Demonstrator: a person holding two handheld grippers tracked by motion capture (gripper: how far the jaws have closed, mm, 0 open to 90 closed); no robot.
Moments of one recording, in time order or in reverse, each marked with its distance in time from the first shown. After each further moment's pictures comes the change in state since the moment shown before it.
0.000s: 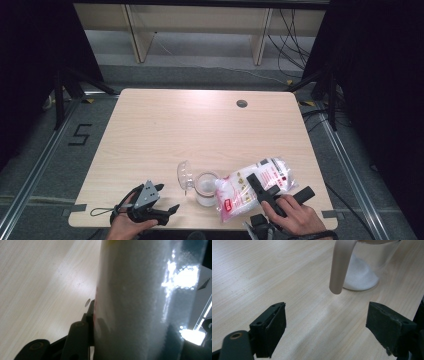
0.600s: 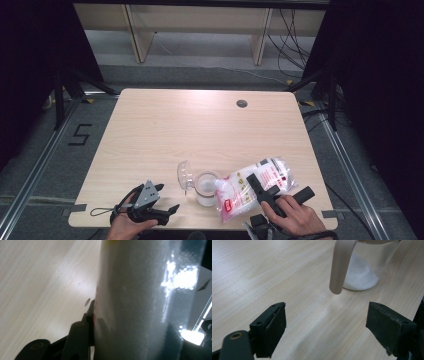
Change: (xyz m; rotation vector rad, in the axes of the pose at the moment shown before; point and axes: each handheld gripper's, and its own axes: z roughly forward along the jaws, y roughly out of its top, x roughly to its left) left arm 0.000 0.000 0.000 0.000 -0.002 0.000; right arm 0.000 0.001 -0.001 0.003 0.004 -0.005
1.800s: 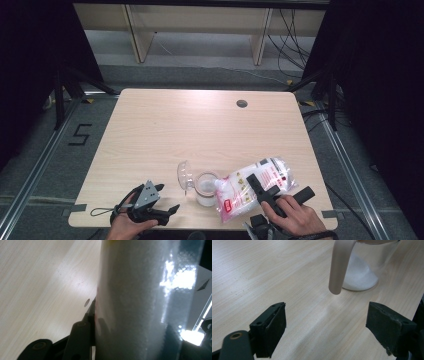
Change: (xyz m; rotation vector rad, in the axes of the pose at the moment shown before) left arm 0.000 0.000 -0.001 0.010 -0.003 0.014; right arm -0.001 0.000 -0.001 -0.005 -0.004 0.004
